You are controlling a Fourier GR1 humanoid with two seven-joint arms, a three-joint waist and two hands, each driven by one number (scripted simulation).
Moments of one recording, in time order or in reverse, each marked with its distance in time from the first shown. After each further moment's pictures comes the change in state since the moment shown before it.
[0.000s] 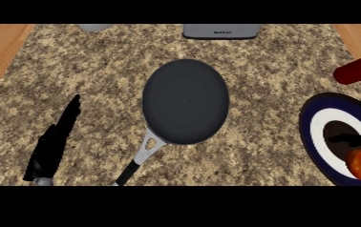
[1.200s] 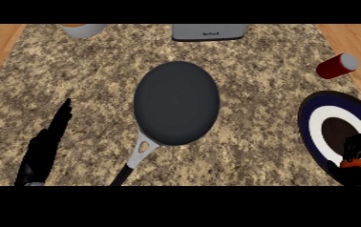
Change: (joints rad) left arm 0.031 -0.019 0.067 -0.005 -0.023 -0.029 0.004; right arm 0.101 0.331 -0.169 -0.280 0.138 -0.339 0.536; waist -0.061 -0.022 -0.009
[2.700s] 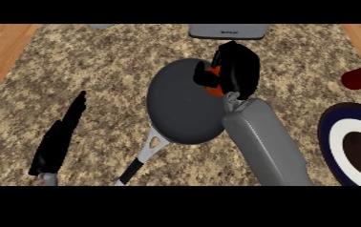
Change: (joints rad) left arm -0.062 -0.034 -0.039 0.000 -0.024 -0.032 -0.001; right arm -0.782 0.395 0.510 0.259 0.255 -0.545 0.628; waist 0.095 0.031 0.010
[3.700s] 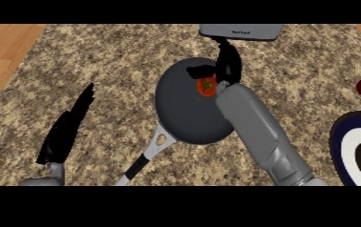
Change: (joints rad) left arm -0.070 -0.008 -0.011 0.034 -0.002 -0.027 0.001; right arm -0.198 0.002 -0.062 0.582 -0.662 -0.472 -0.355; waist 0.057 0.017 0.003
